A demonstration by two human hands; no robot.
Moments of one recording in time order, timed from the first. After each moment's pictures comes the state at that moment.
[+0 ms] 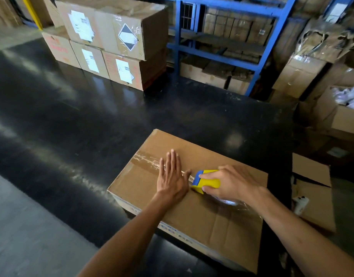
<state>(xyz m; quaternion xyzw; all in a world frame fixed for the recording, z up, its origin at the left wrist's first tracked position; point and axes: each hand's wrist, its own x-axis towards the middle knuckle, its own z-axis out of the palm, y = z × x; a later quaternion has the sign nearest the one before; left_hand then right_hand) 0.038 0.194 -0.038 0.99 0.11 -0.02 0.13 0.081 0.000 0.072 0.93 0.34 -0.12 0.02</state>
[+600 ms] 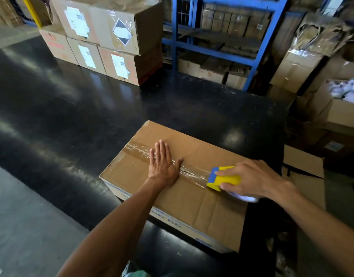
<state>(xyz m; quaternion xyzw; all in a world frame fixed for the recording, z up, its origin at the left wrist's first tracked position) 0.039 0.185 -0.036 0.98 0.15 -0.04 0.13 0.076 -0.087 0.093 0.93 0.36 -0.12 0.05</state>
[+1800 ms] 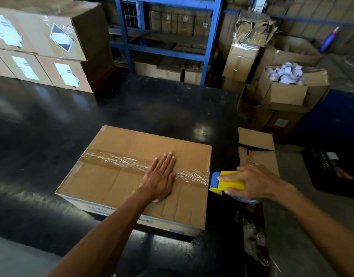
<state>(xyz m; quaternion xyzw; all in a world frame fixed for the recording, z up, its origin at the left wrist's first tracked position) 0.022 0.102 -0.042 0.99 -0.16 -0.02 0.07 0.039 -0.233 0.065 0.94 0.28 -0.18 0.02</state>
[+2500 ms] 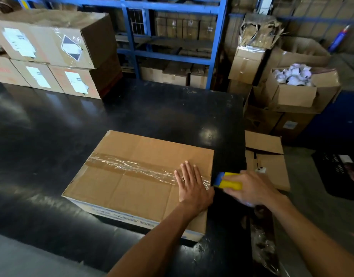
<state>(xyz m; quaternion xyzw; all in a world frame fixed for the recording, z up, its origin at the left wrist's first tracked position) 0.009 -0.014 -0.025 0.99 0.02 -0.10 0.10 0.039 -0.210 0.042 0.97 0.19 -0.11 -0.04</state>
